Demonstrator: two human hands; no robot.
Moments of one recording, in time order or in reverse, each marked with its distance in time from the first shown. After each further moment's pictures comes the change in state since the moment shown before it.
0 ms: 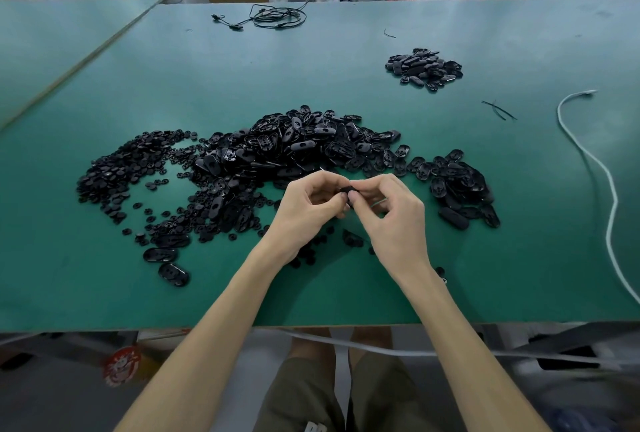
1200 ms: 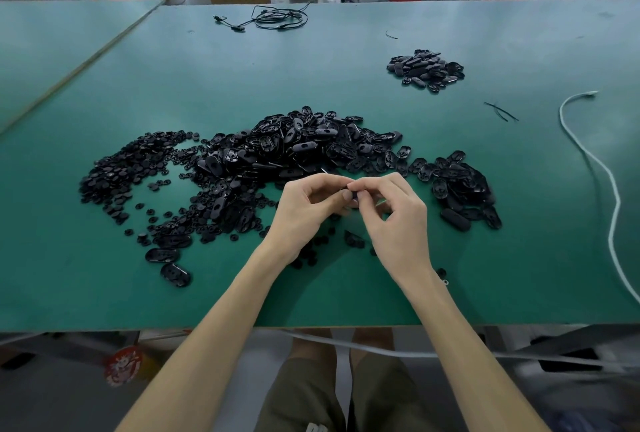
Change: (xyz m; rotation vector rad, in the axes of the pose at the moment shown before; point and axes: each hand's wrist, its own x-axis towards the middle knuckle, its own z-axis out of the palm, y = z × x) left_hand -0.002 0.005 0.000 -0.050 0.011 0.020; right_hand 0.000 -0.001 0.001 -0.038 0.032 -0.073
